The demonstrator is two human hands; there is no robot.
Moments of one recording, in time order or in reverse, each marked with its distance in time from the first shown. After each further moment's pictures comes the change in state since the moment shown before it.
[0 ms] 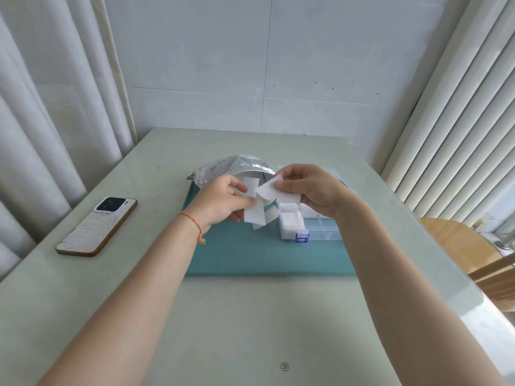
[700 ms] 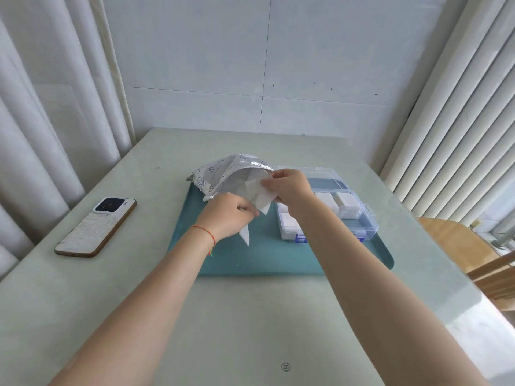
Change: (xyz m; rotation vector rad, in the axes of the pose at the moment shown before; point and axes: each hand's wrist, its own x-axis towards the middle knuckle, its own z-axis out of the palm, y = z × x) left_hand 0.002 -0.018 0.017 0.469 0.026 0.059; right_hand 0.042 0.023 0.038 -0.060 0.465 0.118
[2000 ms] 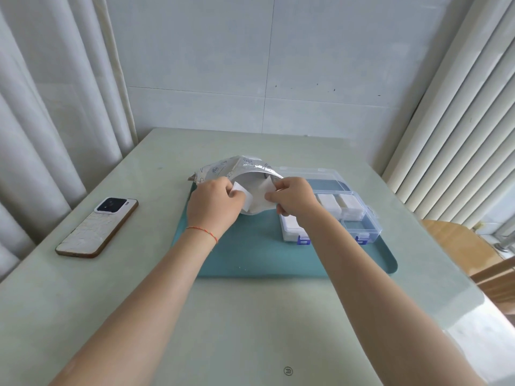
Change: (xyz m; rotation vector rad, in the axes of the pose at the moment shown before) left_hand 0.004 -0.004 -0.009 0.107 0.448 0.007; right_hand -0.019 0.002 -0.009 -0.371 -0.018 -0.068
